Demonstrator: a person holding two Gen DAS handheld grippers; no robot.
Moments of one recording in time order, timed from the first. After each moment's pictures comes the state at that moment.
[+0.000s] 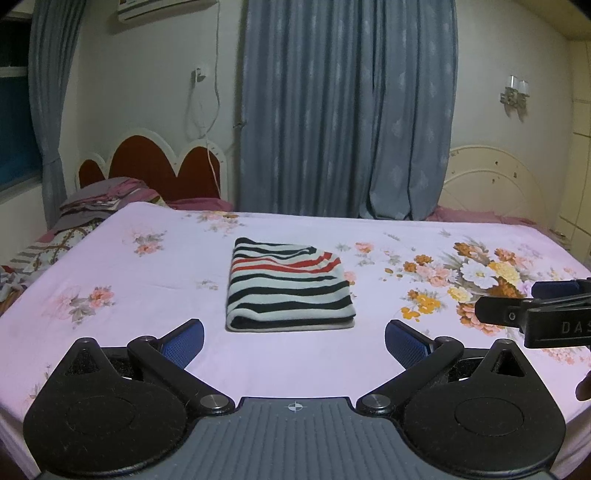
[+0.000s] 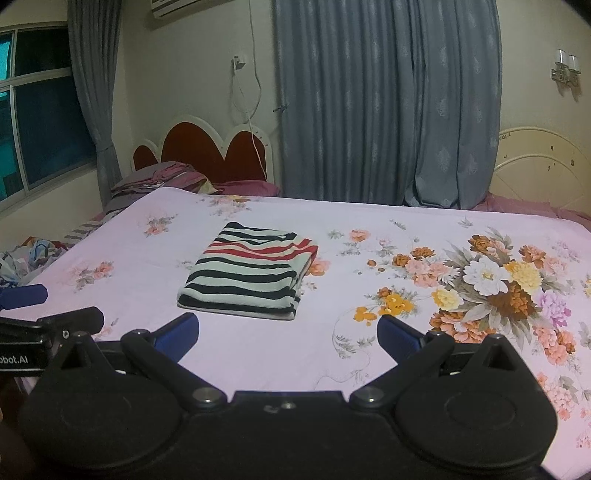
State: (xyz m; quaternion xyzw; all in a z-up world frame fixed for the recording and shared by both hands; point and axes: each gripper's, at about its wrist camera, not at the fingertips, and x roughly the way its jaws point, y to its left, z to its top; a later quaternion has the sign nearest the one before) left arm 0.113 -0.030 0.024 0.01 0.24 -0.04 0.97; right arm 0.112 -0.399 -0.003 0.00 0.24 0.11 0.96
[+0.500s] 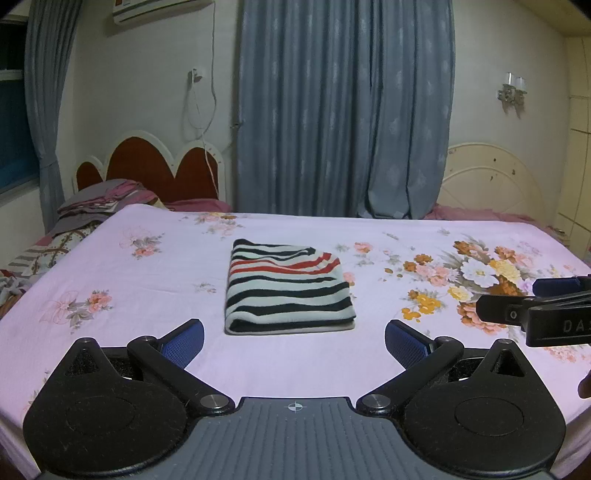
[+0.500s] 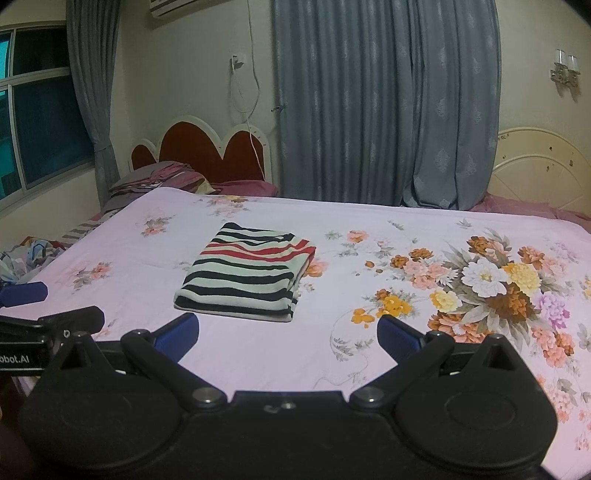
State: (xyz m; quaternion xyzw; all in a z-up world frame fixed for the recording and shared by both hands) left arm 0.121 -0.035 0.027 0.01 0.24 -0.04 0.97; right arm 0.112 -0.399 -0.002 0.00 0.24 0.10 0.97
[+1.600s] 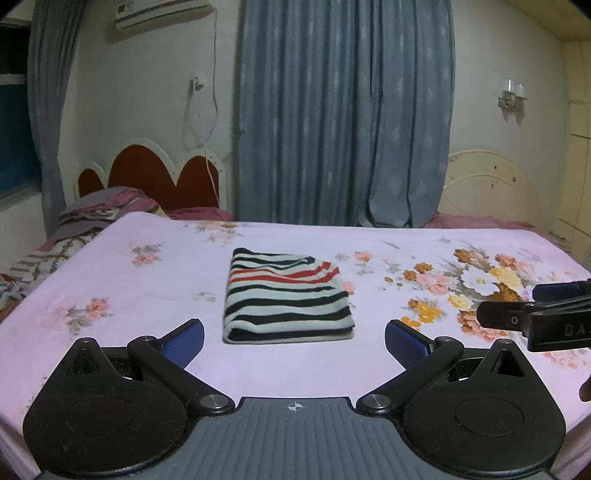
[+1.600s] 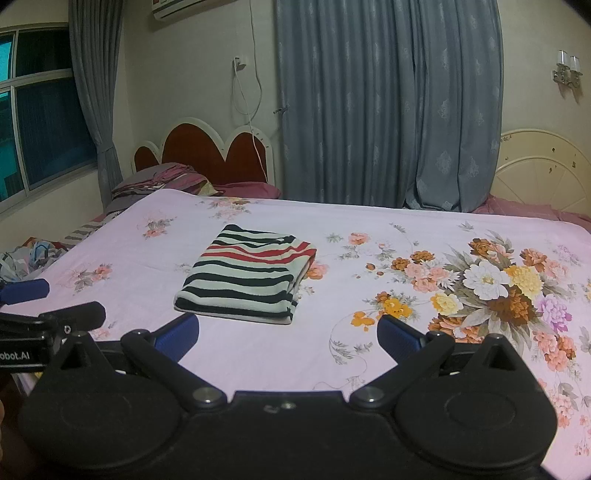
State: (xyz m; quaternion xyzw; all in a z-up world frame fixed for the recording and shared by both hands) left arm 0.124 -0.039 0.025 0.01 0.23 -0.04 0.97; right arm 0.116 -0.404 0.000 0.00 0.24 0.11 0.97
